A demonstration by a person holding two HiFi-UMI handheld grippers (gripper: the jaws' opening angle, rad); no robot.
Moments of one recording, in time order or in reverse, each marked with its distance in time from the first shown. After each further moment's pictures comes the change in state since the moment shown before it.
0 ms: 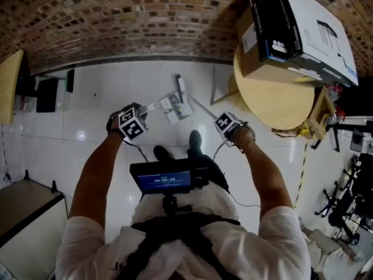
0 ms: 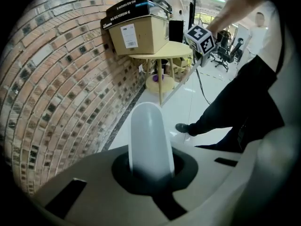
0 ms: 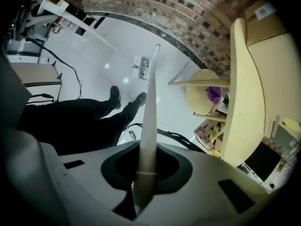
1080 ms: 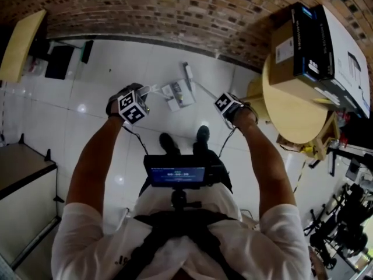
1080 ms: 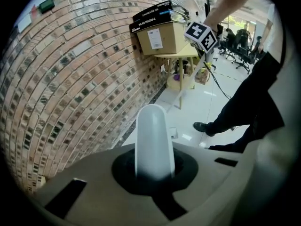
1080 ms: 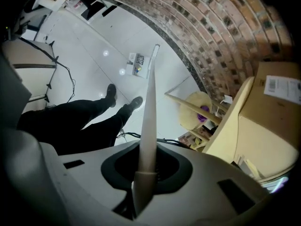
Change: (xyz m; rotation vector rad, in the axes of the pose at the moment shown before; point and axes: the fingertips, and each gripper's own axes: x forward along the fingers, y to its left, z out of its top) left arm -0.041 0.053 -0.085 -0.145 -0.044 0.237; right arm -0.080 0.030 0.090 -0.146 0.049 -0.174
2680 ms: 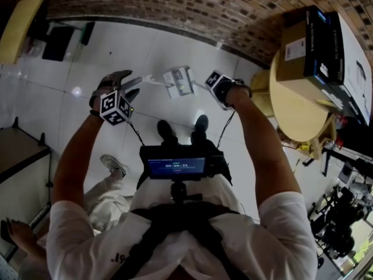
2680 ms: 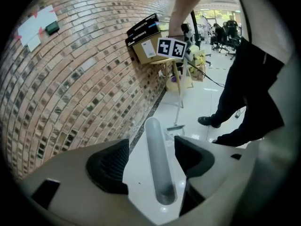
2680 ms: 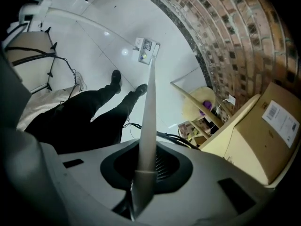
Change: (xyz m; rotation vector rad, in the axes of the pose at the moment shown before) left arm -0.047 0.007 -0.055 0.123 -0.104 0.099; right arm -0.040 0.028 0.035 -0.093 0.227 0.007
